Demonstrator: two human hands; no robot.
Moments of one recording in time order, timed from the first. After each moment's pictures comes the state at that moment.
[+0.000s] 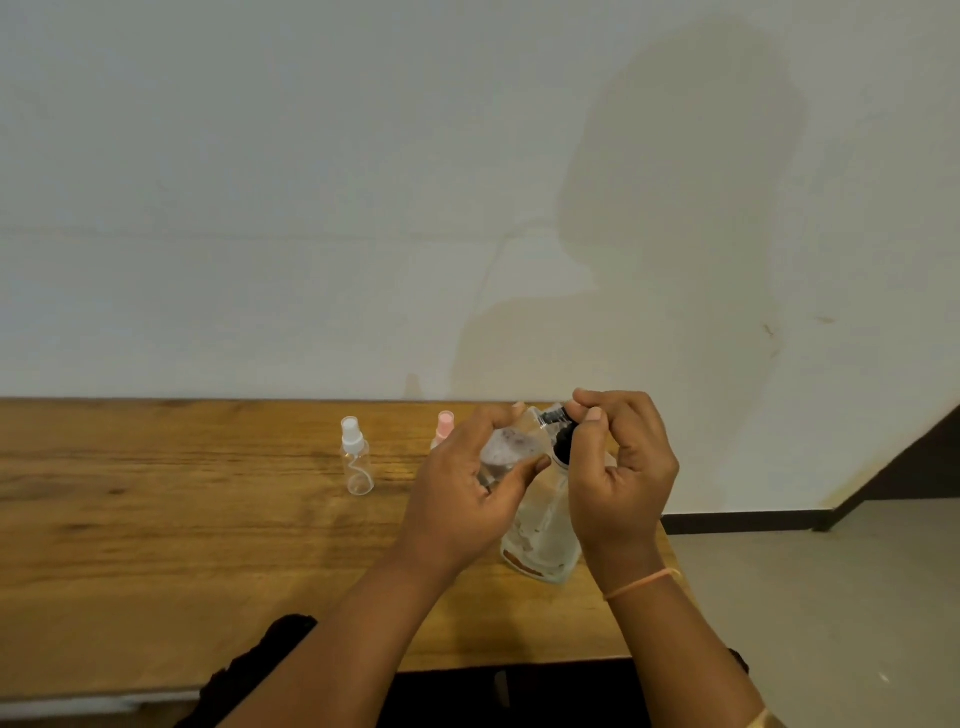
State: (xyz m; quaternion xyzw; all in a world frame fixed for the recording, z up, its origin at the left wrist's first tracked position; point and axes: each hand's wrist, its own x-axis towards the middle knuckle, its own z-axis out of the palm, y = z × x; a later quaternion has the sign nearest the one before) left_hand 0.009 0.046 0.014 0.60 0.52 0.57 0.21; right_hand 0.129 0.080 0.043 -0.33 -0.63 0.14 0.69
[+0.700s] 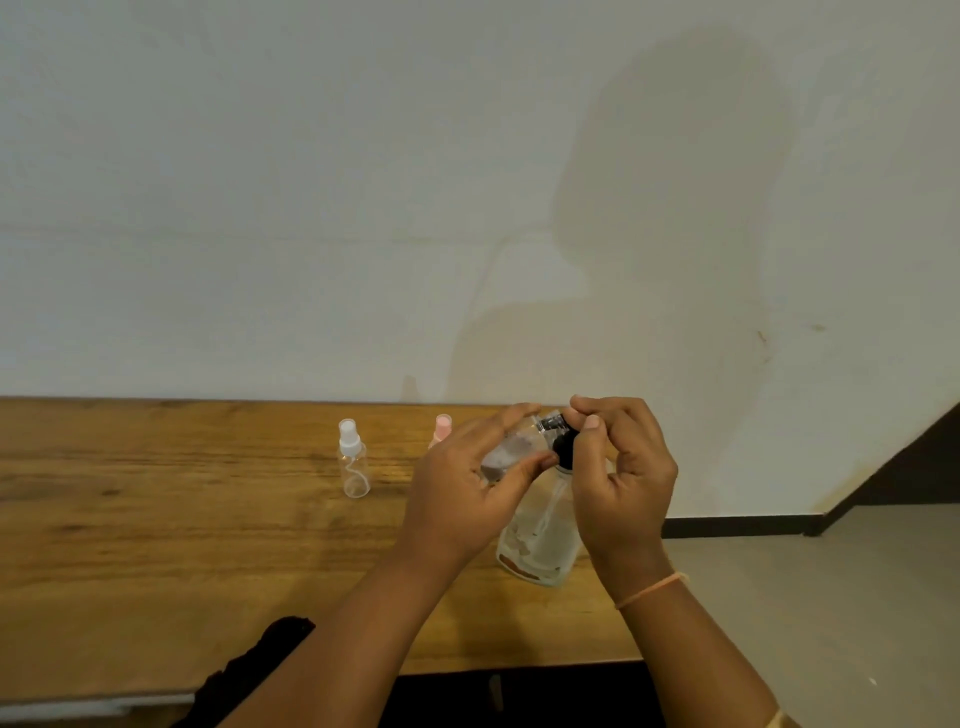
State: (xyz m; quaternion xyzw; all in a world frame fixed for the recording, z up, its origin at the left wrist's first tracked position) left_hand 0.013 0.045 0.027 0.62 0.54 0.55 0.16; right_hand 0.136 0.079 0.042 -0.33 -0.65 0.17 0.66
